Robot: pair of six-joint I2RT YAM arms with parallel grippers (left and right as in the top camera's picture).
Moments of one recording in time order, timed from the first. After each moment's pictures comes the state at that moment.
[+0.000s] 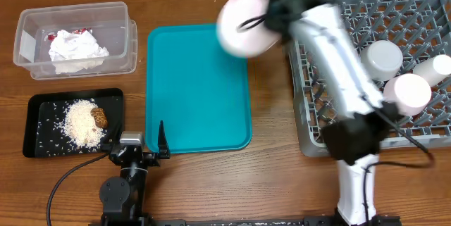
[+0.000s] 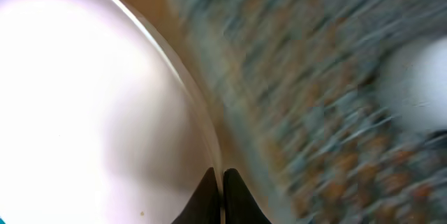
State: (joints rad) left arm -0.01 0.02 0.01 -0.08 0.02 0.01; right arm 0.35 2.18 2.48 -1.45 0.37 0.69
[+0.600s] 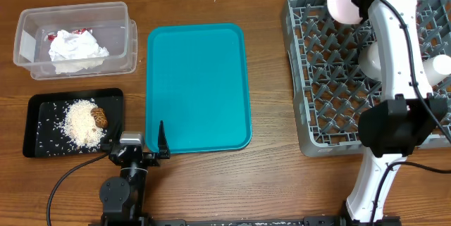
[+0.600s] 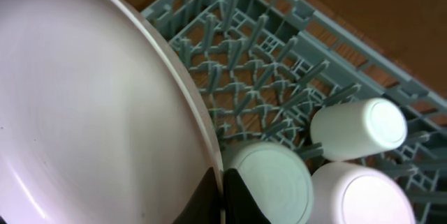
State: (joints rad) left arm -0.01 0.02 0.01 -0.08 0.02 0.01; right arm 0.02 2.18 2.29 -1.21 0.70 0.66
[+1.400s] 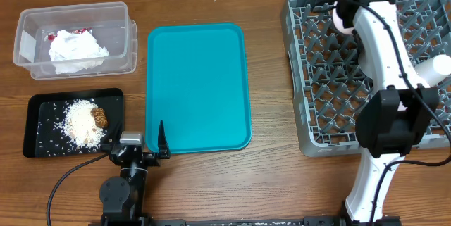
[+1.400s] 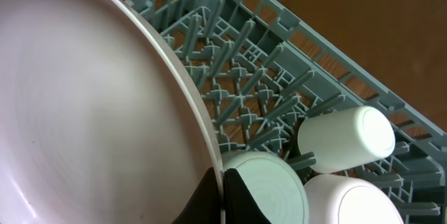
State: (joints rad) left arm -0.01 0.02 0.01 -0.08 0.02 0.01; right arm 0.07 2.18 2.11 -1.06 0.86 0.64
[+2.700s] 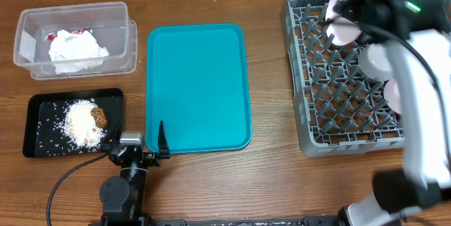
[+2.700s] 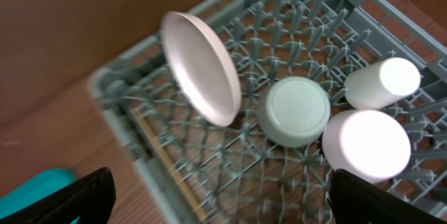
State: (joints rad) left arm -0.01 0.02 0.01 -0.08 0.02 0.01; right arm 0.15 1.74 2.17 -1.37 0.42 0.64
